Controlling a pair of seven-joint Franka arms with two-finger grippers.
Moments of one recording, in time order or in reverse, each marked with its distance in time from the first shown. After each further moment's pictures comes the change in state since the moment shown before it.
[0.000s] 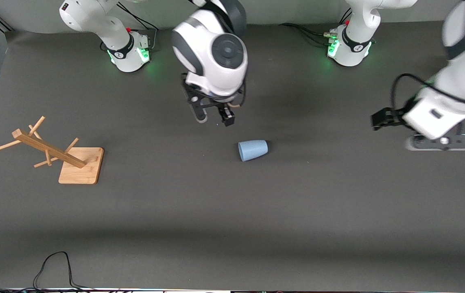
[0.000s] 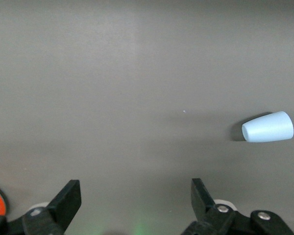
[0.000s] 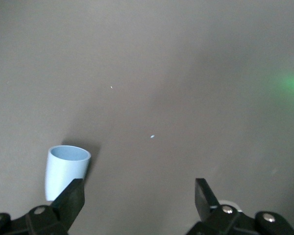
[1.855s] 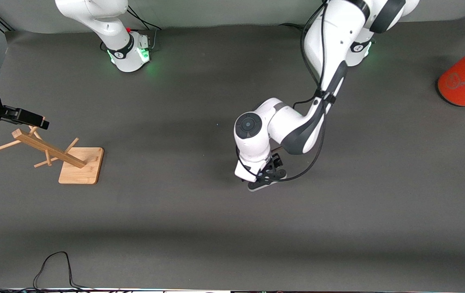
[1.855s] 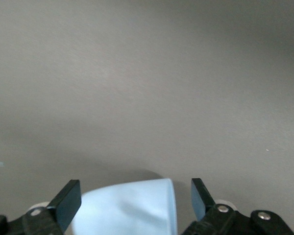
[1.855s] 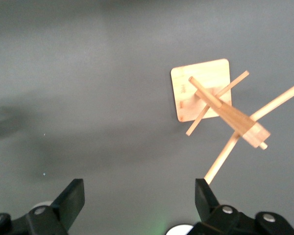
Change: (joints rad) left arm -0.451 0.641 0.038 0.135 0.228 0.630 -0.861; right arm -0.929 -0.407 0.160 -0.273 -0.039 0.008 -1.553
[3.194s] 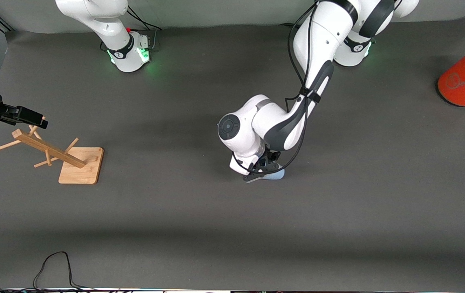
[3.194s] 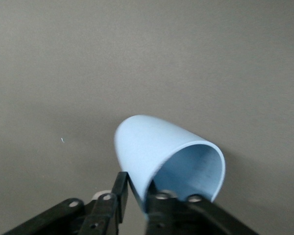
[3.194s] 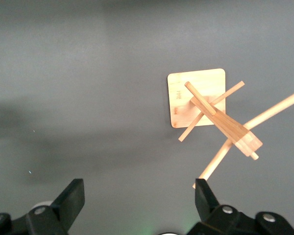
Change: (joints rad) left arm -0.044 0.024 -0.021 0.102 0.071 -0.335 0.046; right arm -0.023 -0.038 0.024 -0.055 -0.023 0.032 -0.100
